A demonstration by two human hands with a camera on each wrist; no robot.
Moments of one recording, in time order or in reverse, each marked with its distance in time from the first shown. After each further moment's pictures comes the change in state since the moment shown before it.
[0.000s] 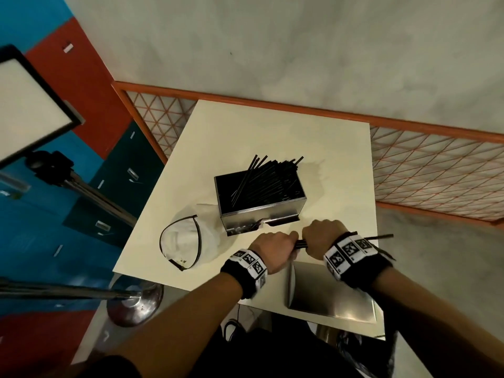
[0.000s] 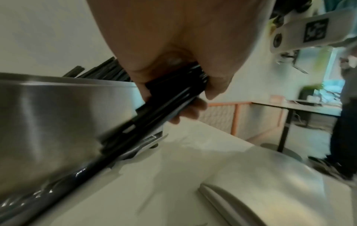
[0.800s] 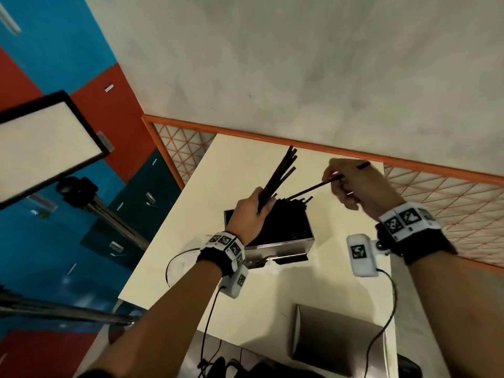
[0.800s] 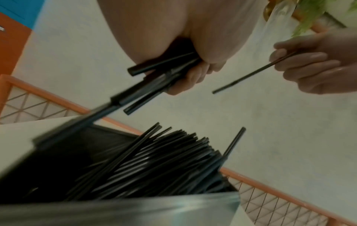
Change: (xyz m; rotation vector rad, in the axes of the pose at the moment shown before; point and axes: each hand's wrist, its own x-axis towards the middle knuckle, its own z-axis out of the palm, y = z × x) left_hand 0.027 -0.075 -0.121 -0.600 0.635 -0.280; right_hand 0.020 0.105 -0.142 1.623 0.445 -0.206
